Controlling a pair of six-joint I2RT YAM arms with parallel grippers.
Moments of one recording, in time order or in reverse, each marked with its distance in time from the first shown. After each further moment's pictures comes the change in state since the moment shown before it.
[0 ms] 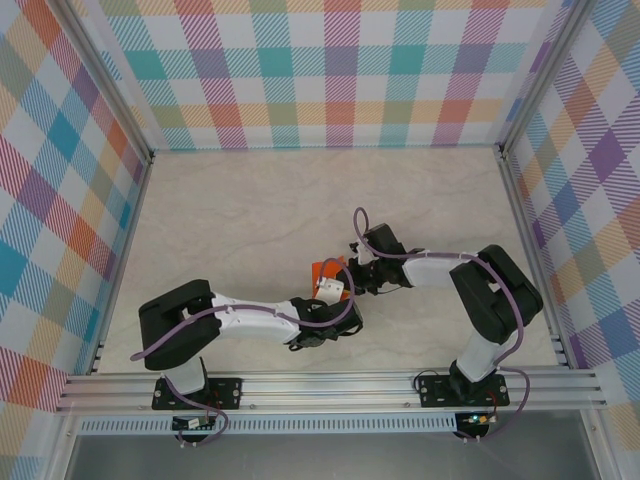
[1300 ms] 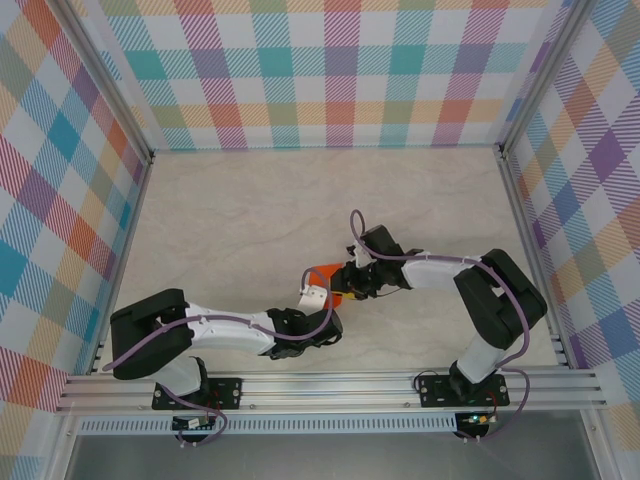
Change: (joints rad) left arm -0.011 -0.174 -0.224 0.134 -0.017 0.047; right arm 0.040 -0.037 0.009 -0.067 0.007 -0.008
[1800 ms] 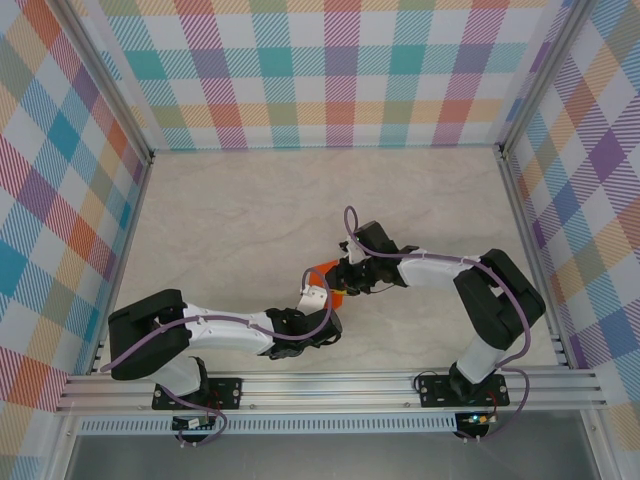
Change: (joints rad) left arm 0.001 -0.002 0.005 -0.010 0.008 0.010; right arm 0.029 0.003 0.052 -0.010 0.000 0.001
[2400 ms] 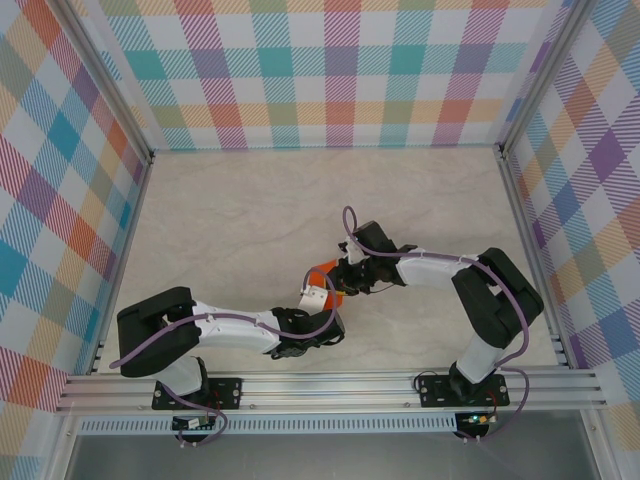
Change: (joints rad) left arm 0.001 0.046 0.028 -0.051 -0.026 -0.028; right arm 0.003 0.012 0.013 -0.020 0.002 -0.001
